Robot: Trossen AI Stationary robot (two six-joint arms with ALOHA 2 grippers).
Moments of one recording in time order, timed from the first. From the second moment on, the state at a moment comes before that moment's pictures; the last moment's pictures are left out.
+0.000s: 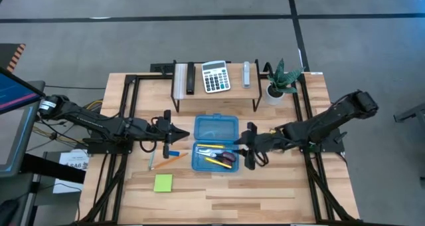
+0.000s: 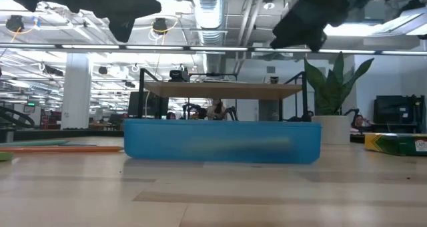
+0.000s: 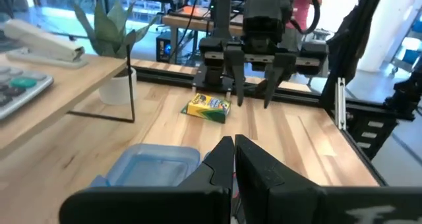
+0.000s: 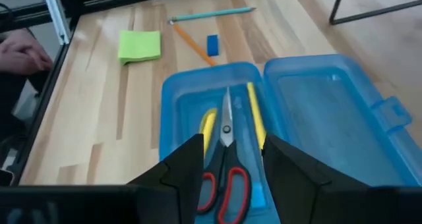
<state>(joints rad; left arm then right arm) -0.23 0.95 0.44 0.37 -0.28 -0.20 0.33 1.32 0.80 -0.07 0.31 0.41</state>
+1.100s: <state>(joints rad) -0.24 0.95 0.44 0.09 -0.37 -0.47 0.34 1.26 0.71 0.05 0.32 0.42</state>
